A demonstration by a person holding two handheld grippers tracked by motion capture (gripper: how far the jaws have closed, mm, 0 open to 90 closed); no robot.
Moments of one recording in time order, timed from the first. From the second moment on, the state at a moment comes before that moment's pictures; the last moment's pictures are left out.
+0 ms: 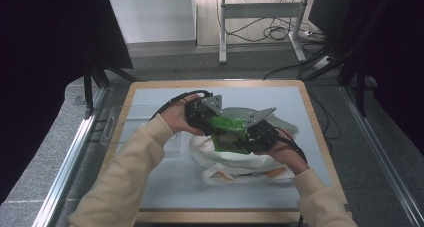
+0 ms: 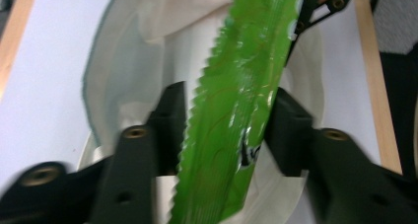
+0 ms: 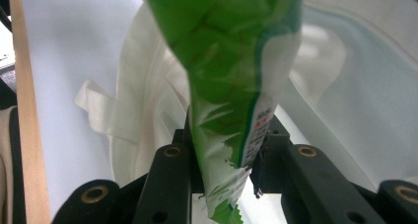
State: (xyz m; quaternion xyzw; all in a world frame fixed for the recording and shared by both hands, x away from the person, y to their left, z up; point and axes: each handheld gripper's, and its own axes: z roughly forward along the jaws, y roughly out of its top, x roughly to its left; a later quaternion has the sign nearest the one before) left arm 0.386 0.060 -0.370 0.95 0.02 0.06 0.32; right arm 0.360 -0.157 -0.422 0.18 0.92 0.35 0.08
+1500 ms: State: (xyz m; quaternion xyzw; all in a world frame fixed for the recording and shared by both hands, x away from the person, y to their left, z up) left arm 0.382 0.109 -0.345 0.92 0.07 0.10 0.36; right arm 0.329 -0.210 -0.440 0.33 0.82 0.45 0.10
